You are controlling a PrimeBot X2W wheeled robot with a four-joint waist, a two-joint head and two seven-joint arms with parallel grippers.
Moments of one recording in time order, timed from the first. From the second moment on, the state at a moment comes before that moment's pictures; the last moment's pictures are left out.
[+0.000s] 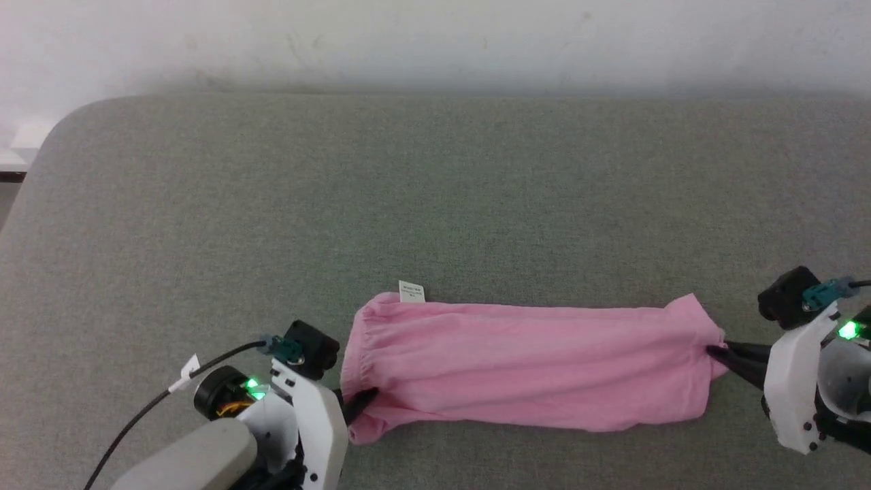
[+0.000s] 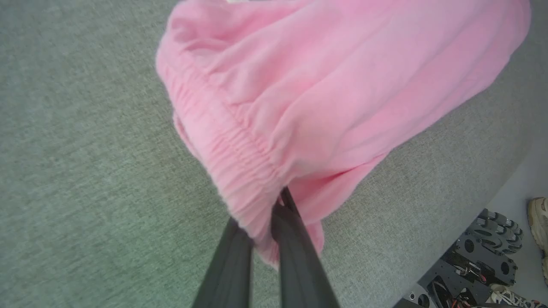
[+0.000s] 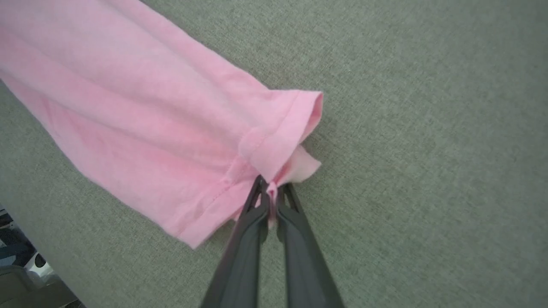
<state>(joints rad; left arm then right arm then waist) -0.50 0.66 -1.05 0.16 -0.94 0.02 0.22 -0.70 -0.94 1.22 0.28 1.06 0.13 0.12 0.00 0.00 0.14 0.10</state>
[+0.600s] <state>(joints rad) -0.49 0.59 -1.05 0.24 -0.85 0.08 0.03 -0.63 -0.80 1.12 0.42 0.97 0.13 0.11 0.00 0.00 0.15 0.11</state>
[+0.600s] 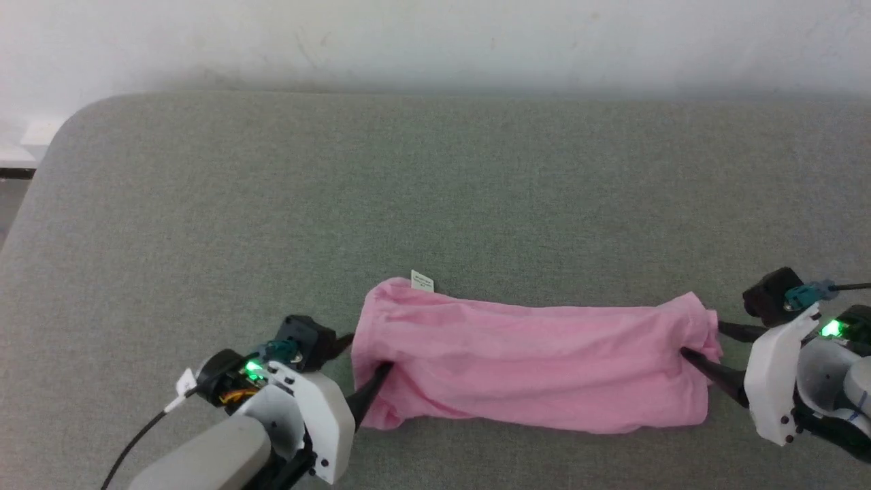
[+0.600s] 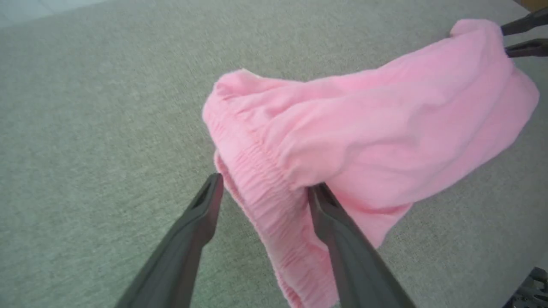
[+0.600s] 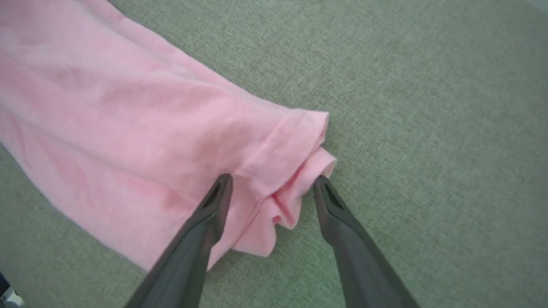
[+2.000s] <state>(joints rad) -0.14 0.28 -0.33 0.03 -0.20 0.37 -0.26 -0.48 -0.68 0.72 0.42 0.97 0.13 0.57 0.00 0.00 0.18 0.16</state>
